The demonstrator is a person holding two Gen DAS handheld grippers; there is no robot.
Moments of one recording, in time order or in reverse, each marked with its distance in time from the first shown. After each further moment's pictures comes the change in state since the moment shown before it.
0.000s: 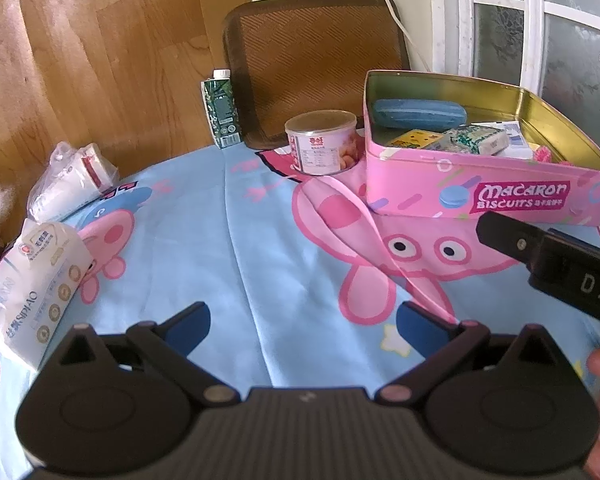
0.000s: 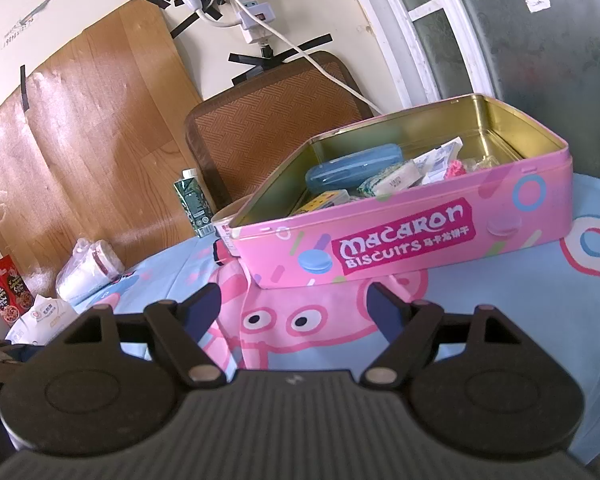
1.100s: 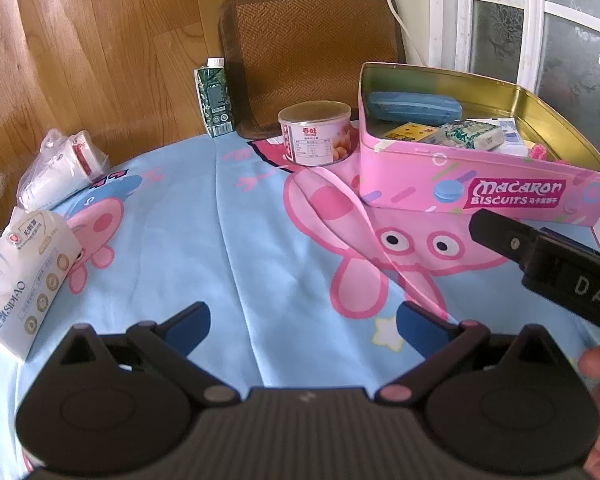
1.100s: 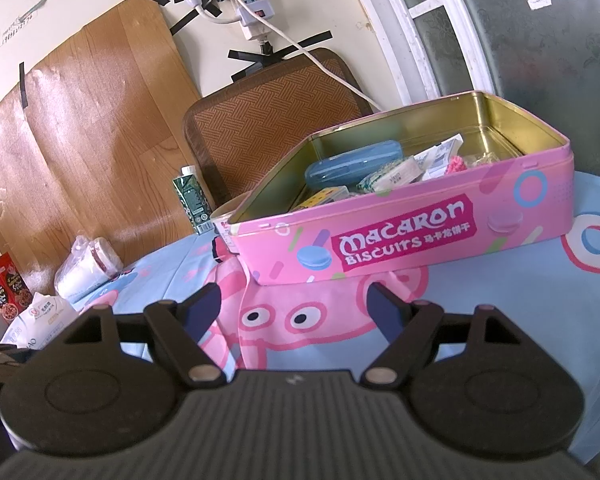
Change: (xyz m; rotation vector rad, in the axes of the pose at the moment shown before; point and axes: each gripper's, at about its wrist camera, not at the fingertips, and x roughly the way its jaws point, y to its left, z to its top) left arm 0.004 -0.001 0.000 -0.022 0.026 -0.027; right arm 0.002 0.000 -0.002 -0.001 0.001 -0.003
